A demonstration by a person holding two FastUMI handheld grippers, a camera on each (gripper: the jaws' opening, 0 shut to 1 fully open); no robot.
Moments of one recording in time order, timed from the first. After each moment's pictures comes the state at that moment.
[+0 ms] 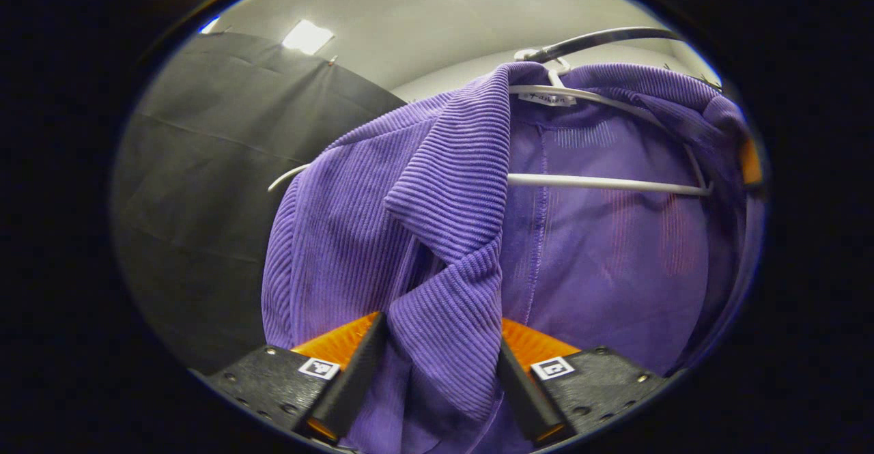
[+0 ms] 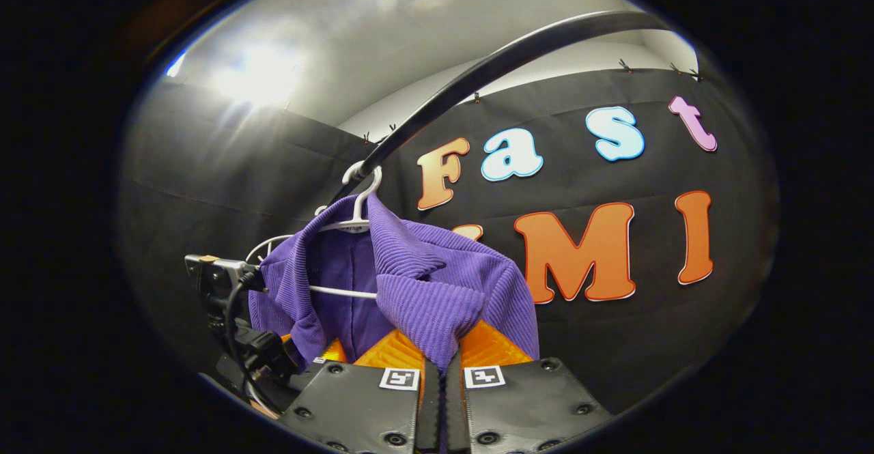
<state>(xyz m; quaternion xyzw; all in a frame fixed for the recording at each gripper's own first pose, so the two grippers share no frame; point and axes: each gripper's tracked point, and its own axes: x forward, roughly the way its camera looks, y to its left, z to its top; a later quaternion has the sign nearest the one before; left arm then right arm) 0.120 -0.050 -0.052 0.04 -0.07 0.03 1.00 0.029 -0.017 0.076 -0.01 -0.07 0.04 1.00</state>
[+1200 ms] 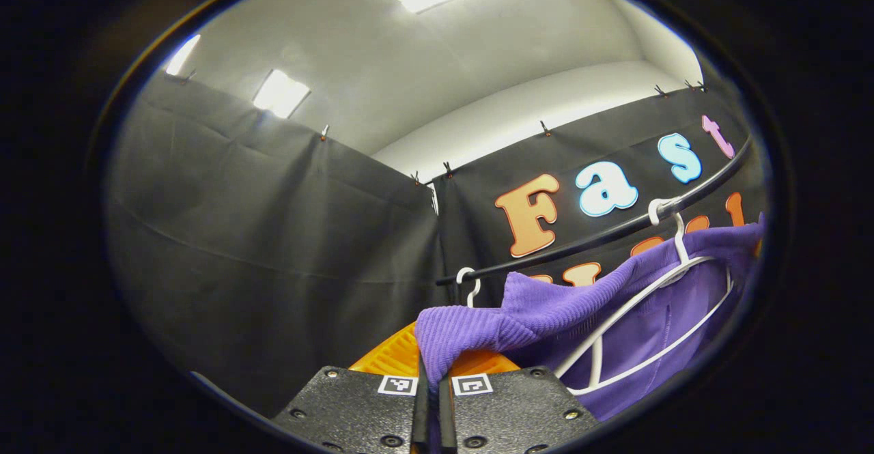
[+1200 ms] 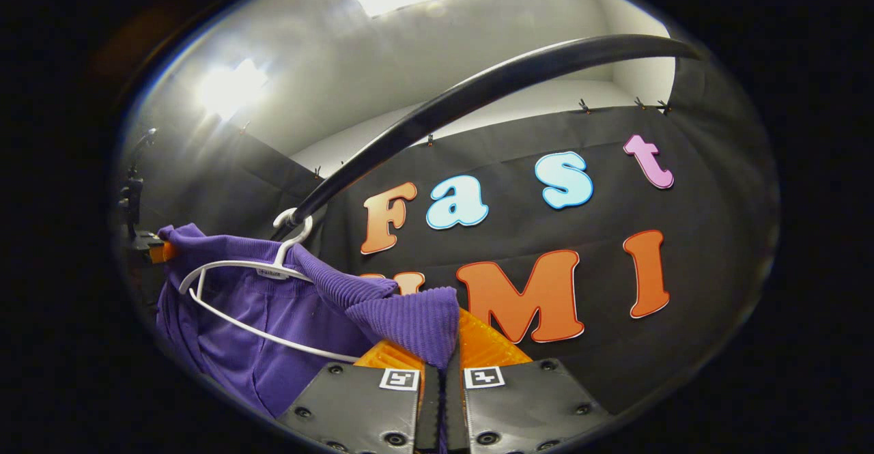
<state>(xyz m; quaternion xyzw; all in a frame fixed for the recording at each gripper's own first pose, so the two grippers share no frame) 0.141 0.098 0.161 0.08 -0.17 0.01 0.98 0.034 -0.071 0.123 -0.02 -0.15 -0.07 0.99</state>
